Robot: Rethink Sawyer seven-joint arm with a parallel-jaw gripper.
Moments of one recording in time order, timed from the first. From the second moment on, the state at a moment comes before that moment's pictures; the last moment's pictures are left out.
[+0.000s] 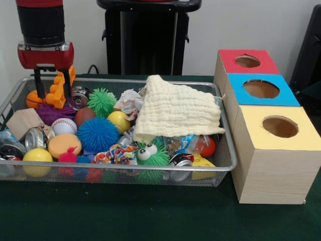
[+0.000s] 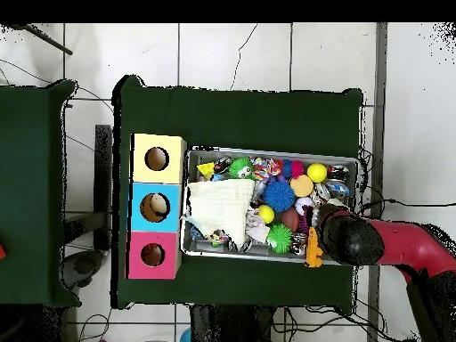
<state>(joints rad) -1.02 -0.69 0.56 1.78 -0.71 0.53 1.65</state>
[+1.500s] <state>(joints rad) -1.10 -0.59 0.55 1.79 -0.71 0.51 1.65</state>
